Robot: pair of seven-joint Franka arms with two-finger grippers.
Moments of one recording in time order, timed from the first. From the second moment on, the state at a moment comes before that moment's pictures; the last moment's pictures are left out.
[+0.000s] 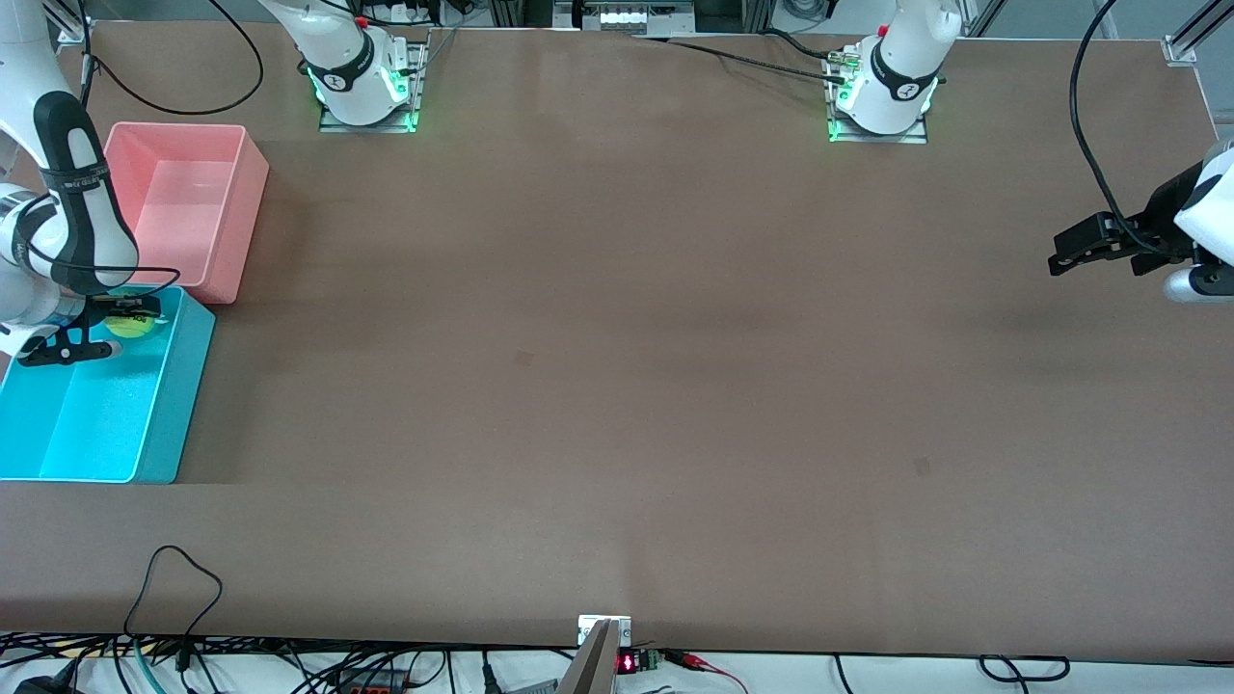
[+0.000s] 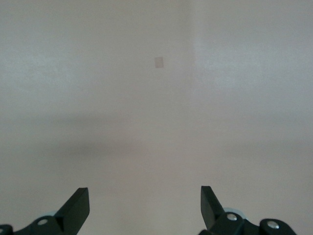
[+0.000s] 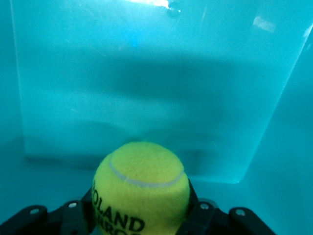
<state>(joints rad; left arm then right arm) -0.03 0.07 0.06 -1.57 -0.03 1.59 0.00 -0.23 0.54 -0.27 -1.92 -0.14 2.29 -0.53</state>
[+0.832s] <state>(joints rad) -0.03 0.07 0.06 -1.57 -0.03 1.59 0.00 -0.23 0.56 -0.27 -1.91 -0.14 2.31 -0.53</state>
